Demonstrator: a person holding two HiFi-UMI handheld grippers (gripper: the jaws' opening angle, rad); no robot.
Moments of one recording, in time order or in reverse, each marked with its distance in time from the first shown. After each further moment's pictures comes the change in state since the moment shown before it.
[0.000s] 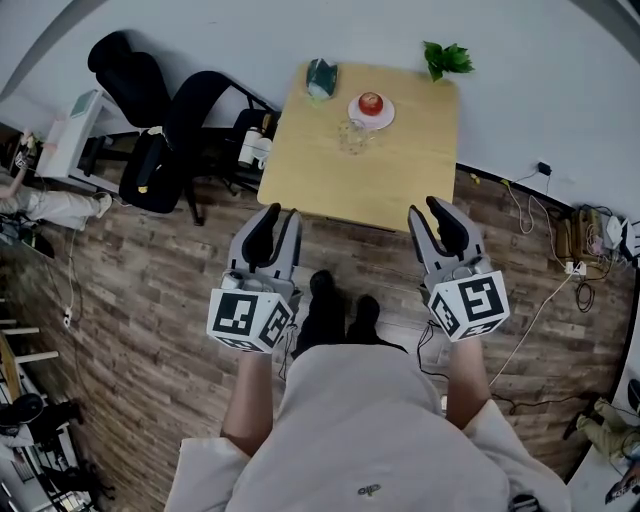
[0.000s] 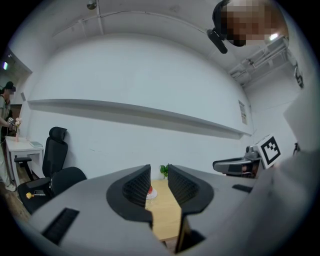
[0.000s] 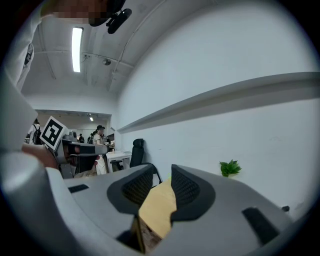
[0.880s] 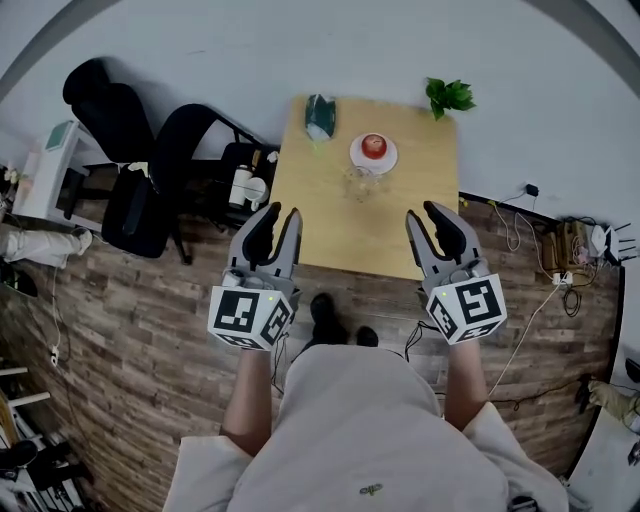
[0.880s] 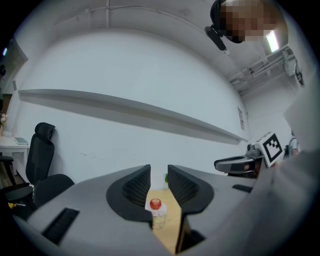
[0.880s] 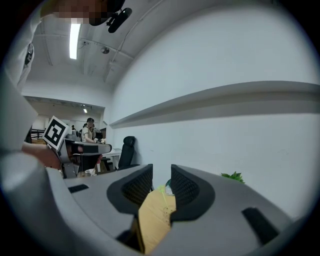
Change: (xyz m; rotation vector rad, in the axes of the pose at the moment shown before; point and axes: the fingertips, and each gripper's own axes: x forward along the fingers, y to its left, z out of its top) left arm 0.109 0.119 0.031 -0.019 -0.042 -0.094; right arm 0.140 -0.015 0.041 -0.066 0.021 -0.082
